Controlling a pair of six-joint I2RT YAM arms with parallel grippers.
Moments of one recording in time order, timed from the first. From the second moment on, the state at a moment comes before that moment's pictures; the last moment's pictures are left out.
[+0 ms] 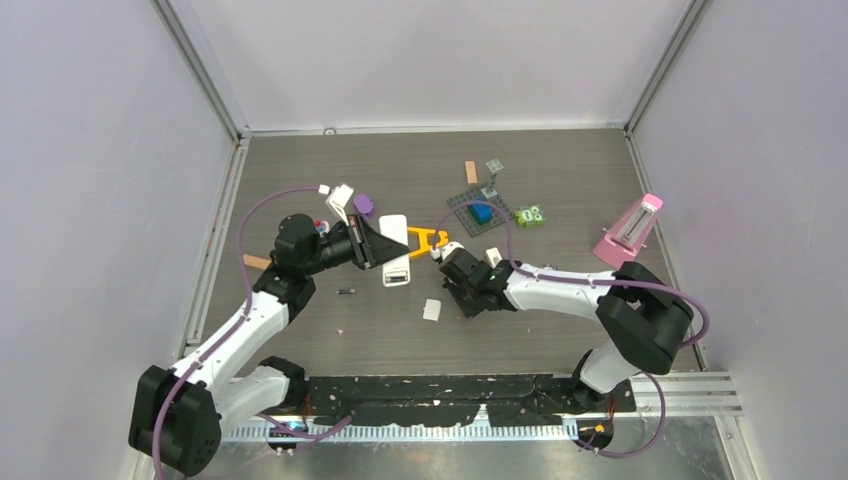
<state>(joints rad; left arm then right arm) -0.38 1.01 0.58 0.30 0.71 -0.79 0.92 1.55 0.82 -0.37 0.17 0.26</state>
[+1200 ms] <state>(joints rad) -0.42 1.18 0.53 0.55 0.93 -1.17 1.31 1.21 1.24 -0.71 0.23 -0.08</state>
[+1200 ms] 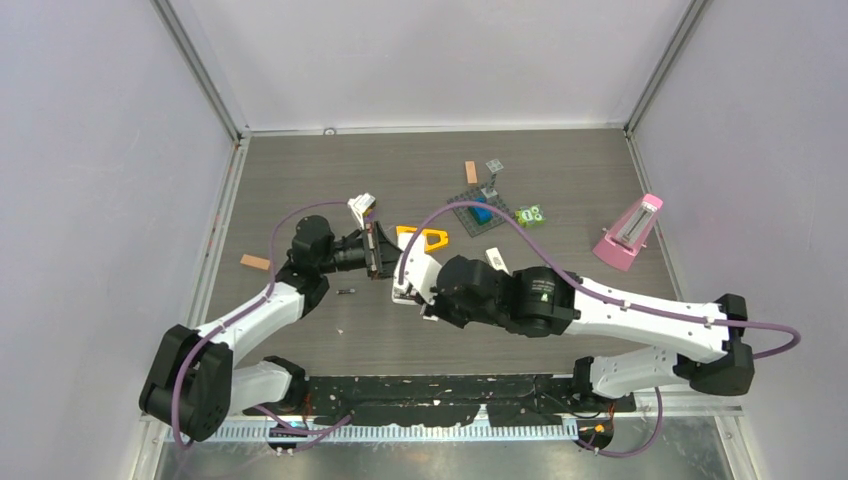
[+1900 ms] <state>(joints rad) -0.45 1.18 0.52 0.29 0.97 -1.05 1.42 1.45 1.38 -0.83 0.33 -0.22</state>
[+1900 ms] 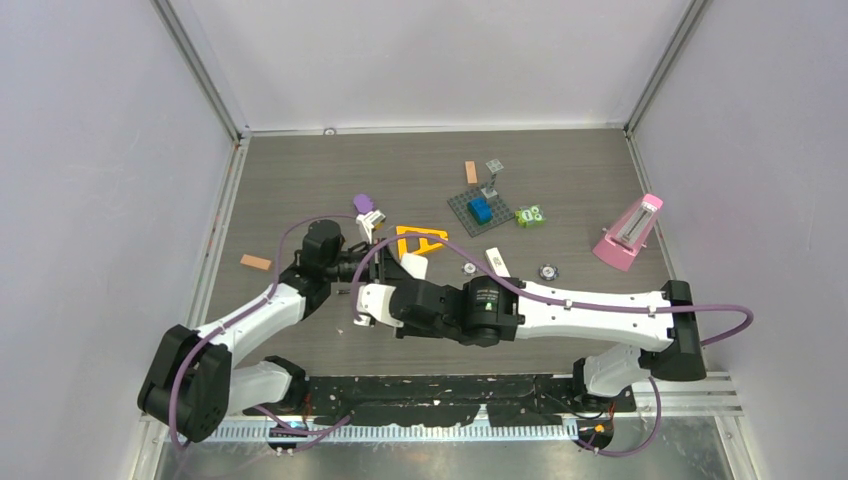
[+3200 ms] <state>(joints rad) -0.46 1.18 0.52 0.27 1.00 -1.02 1.42 1.55 1.45 -0.85 0.34 -0.23</state>
